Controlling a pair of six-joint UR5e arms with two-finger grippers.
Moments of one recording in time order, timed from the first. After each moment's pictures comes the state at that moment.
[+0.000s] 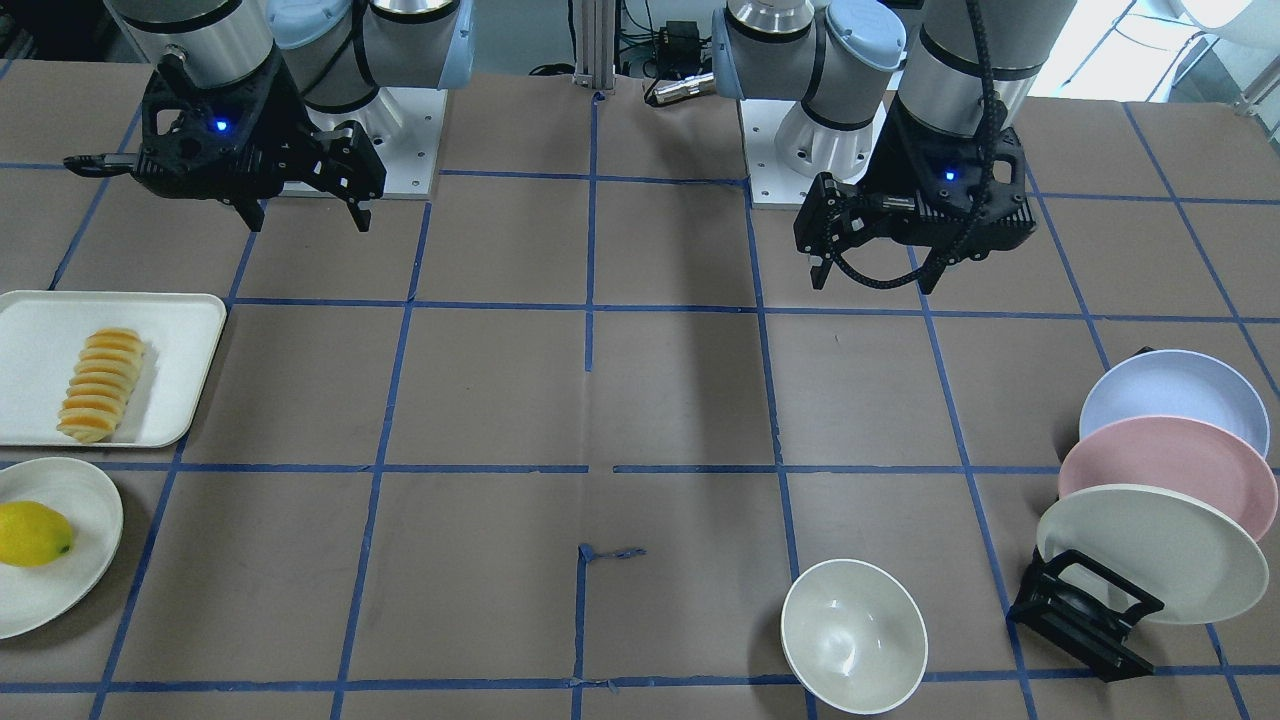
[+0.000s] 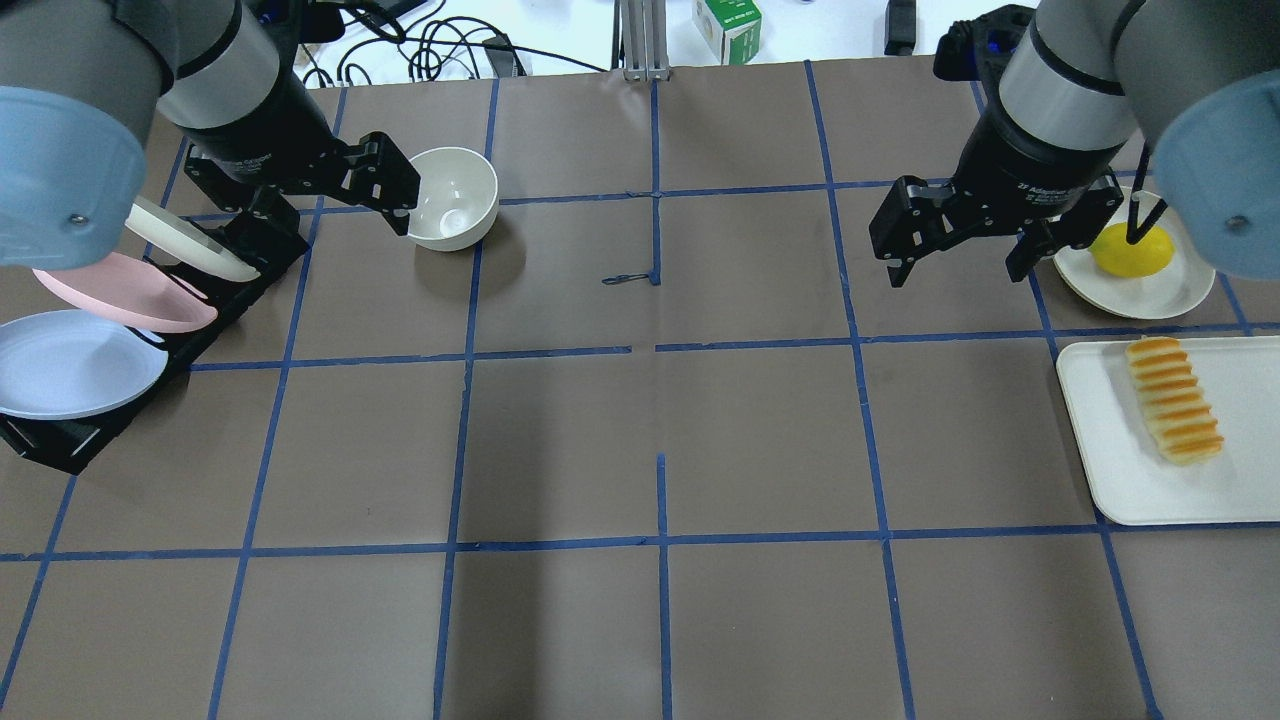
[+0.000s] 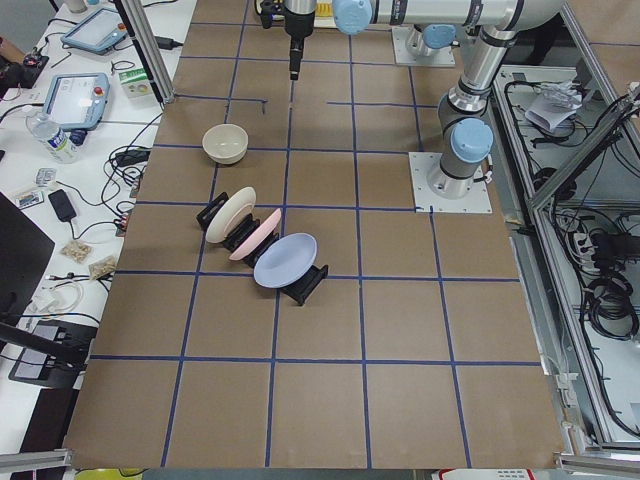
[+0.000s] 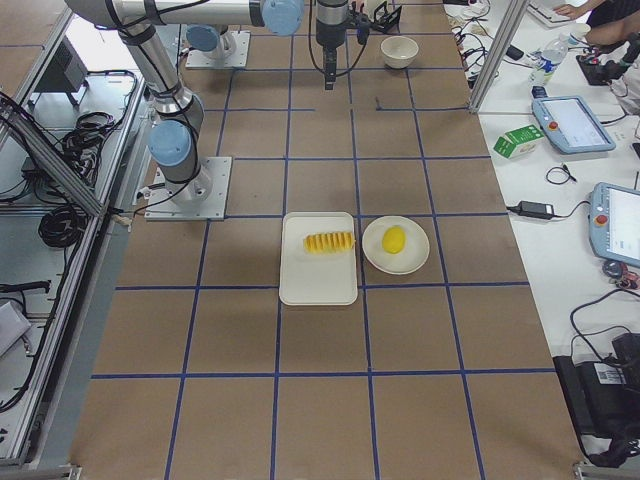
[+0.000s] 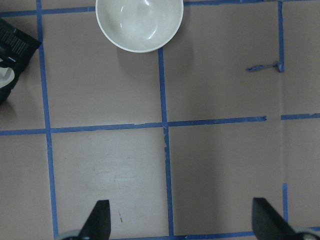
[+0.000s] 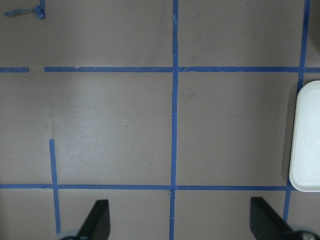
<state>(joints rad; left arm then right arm) -1.58 -1.56 -1.60 -1.44 1.58 0.04 1.57 -1.66 1.67 -1.57 -1.55 -0.02</state>
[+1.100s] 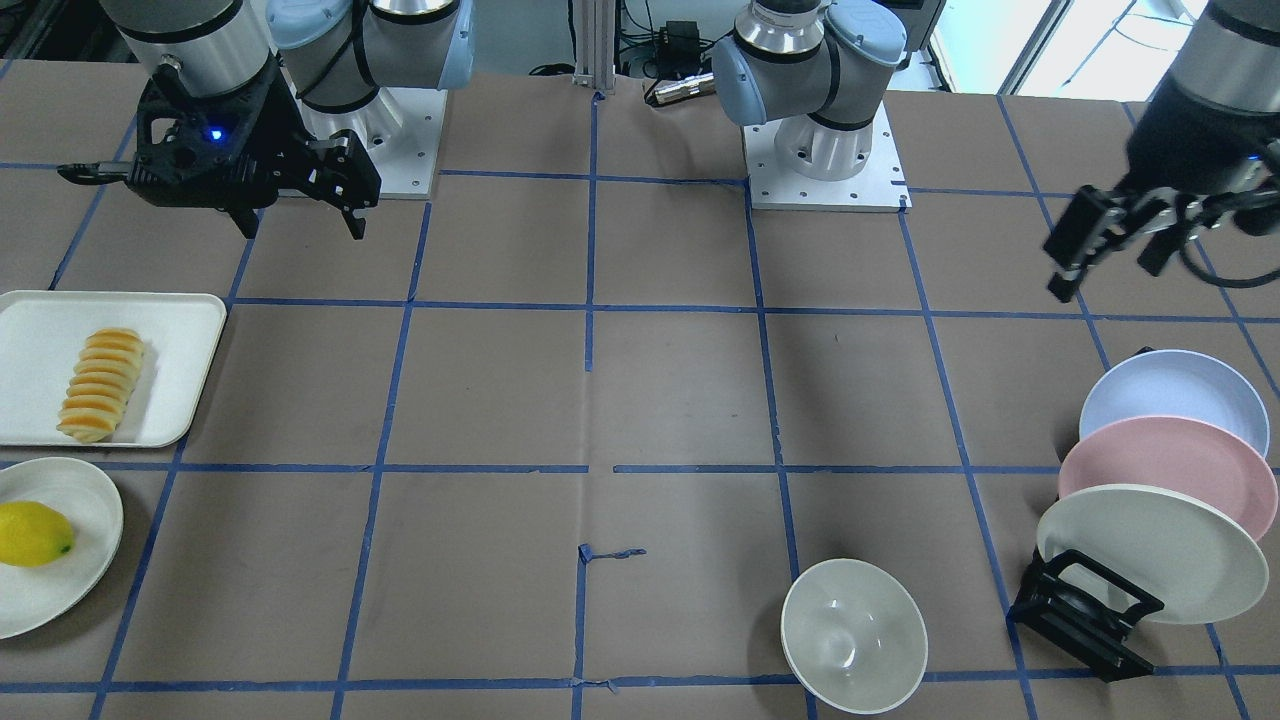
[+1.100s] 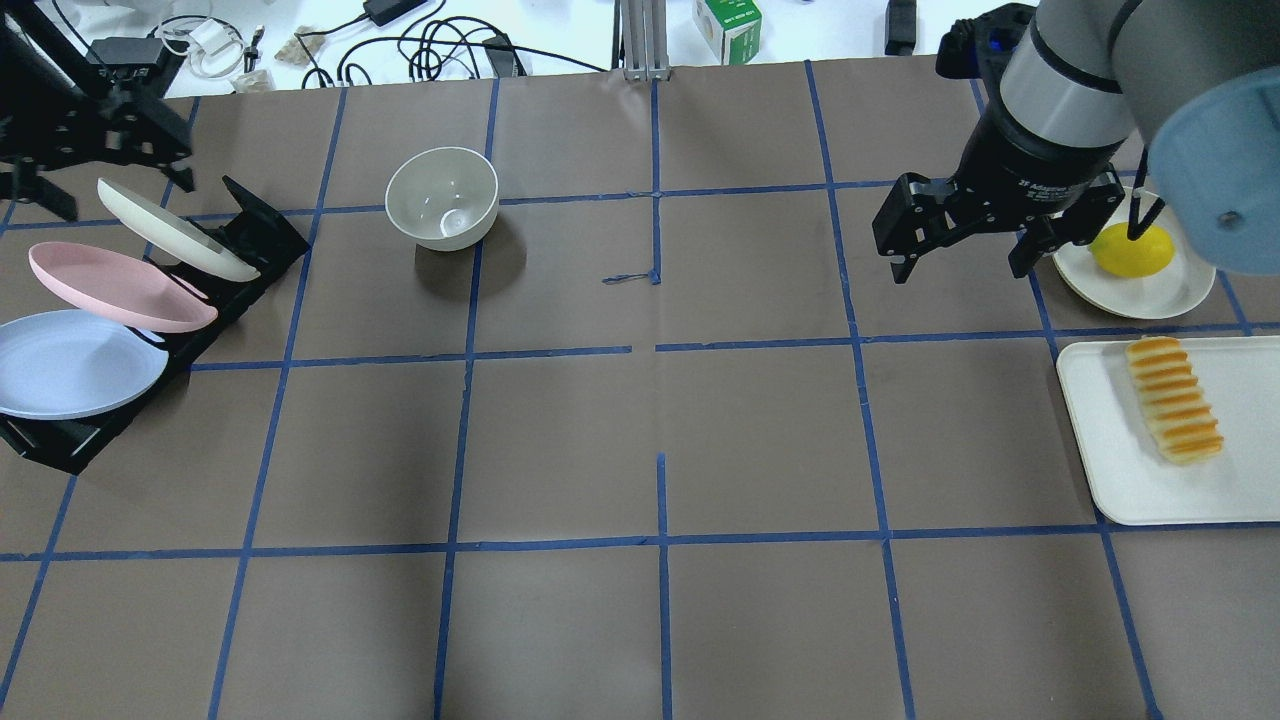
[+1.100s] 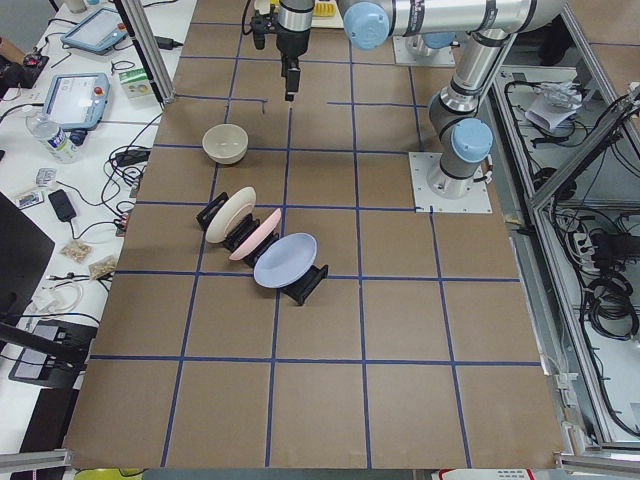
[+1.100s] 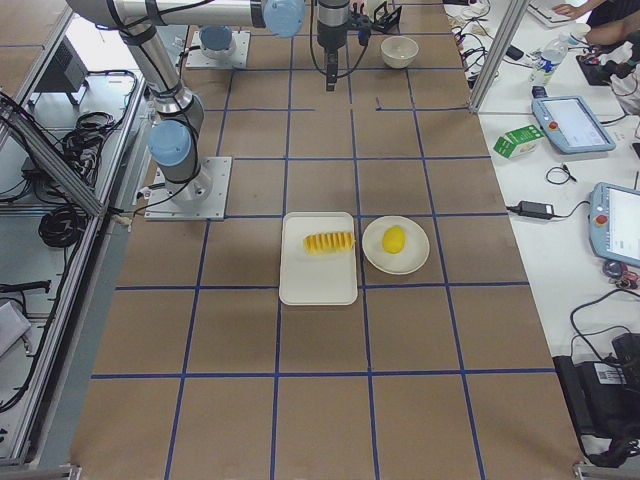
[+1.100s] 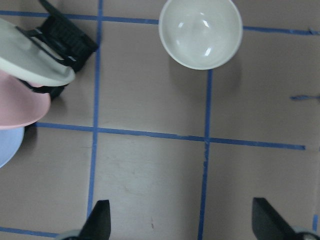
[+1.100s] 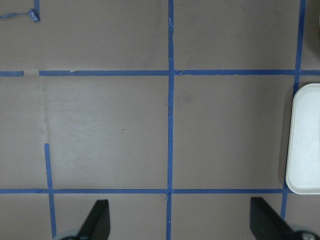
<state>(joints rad) -1.18 -1.53 -1.58 -1.42 1.59 0.04 1.56 -1.64 1.67 -1.58 -1.57 -0.02</state>
